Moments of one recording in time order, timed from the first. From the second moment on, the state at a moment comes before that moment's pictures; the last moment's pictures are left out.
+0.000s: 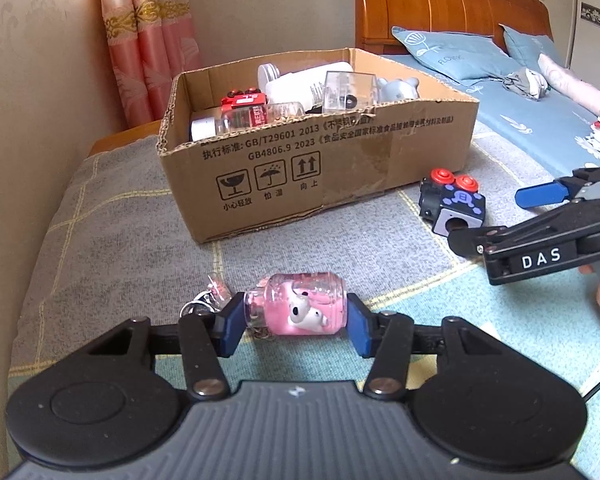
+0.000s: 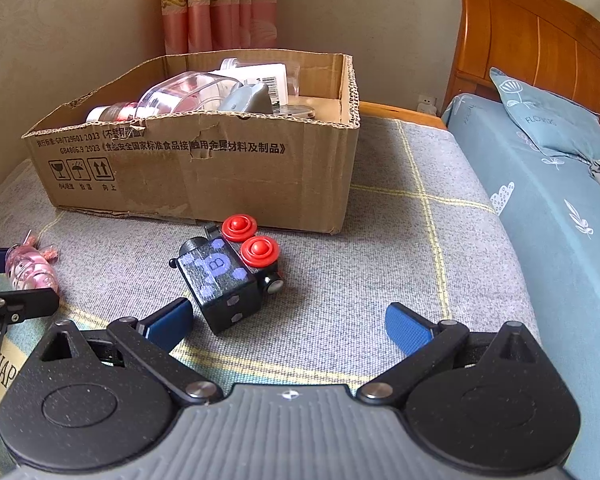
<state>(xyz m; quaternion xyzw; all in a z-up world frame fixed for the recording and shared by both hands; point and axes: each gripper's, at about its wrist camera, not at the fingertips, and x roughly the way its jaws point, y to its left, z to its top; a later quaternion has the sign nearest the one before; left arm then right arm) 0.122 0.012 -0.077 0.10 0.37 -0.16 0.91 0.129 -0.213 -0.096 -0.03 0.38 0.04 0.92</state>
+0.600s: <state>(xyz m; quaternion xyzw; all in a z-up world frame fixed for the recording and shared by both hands) 0.125 0.014 -0.076 0.09 0.38 -0.17 0.90 0.149 -0.200 -0.088 -0.08 0.38 0.18 0.91</state>
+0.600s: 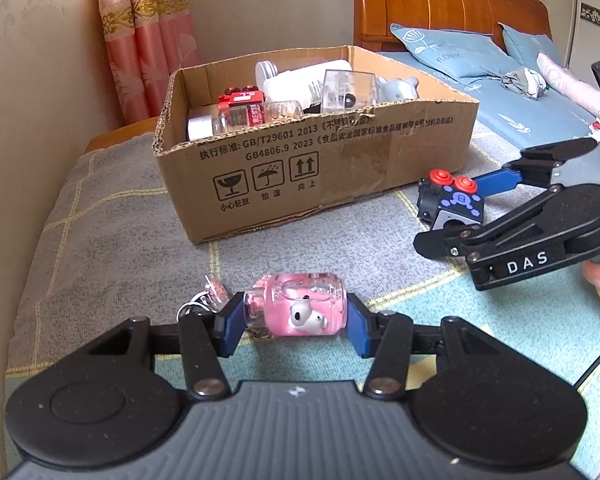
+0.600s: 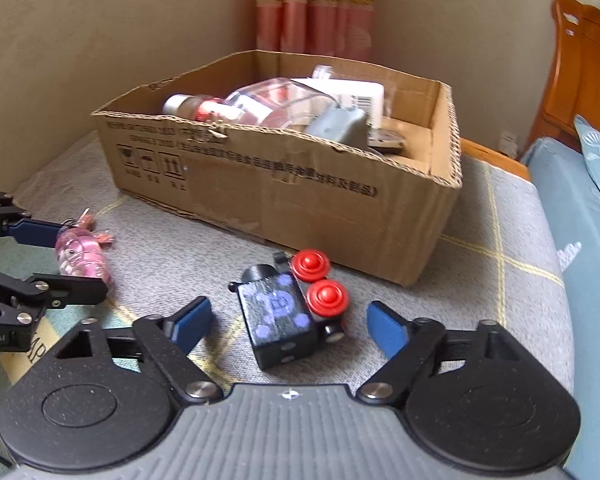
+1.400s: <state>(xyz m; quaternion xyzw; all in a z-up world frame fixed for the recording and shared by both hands) 0.127 0.014 -0.051 0.11 0.41 -0.19 0.89 0.127 -0.199 -0.052 -0.15 0.38 0.24 0.88</state>
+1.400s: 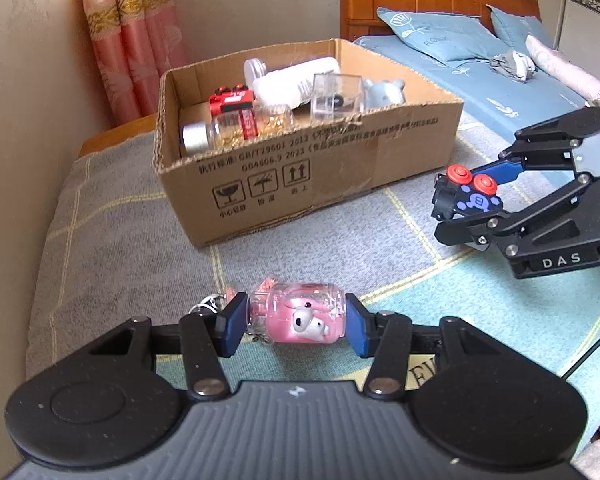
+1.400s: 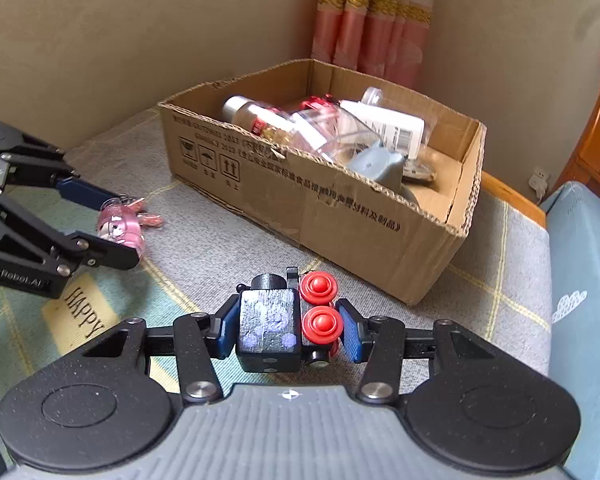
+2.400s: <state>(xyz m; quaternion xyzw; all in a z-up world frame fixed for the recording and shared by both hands) 0.268 -0.009 0.045 0.11 0.34 -0.13 0.92 0.156 -0.235 0.041 -0.12 0.30 0.22 0.92</state>
